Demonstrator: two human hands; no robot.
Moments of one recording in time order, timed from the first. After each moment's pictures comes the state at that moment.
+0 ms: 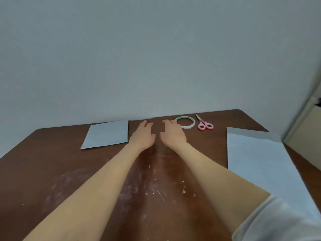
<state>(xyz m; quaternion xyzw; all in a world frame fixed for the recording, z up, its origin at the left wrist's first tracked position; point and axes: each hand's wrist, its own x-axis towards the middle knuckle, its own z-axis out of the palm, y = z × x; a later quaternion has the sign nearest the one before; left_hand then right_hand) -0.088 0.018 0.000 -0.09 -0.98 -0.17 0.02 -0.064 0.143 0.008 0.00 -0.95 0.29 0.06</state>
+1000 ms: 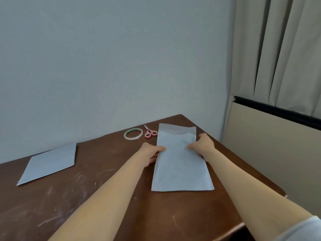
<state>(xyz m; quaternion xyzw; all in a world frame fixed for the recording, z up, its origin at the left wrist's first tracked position) -0.015 0.215 0.005 0.03 -0.74 -0.62 -0.26 0.062 0.394 0.003 -0.33 -0.80 0.50 0.08</state>
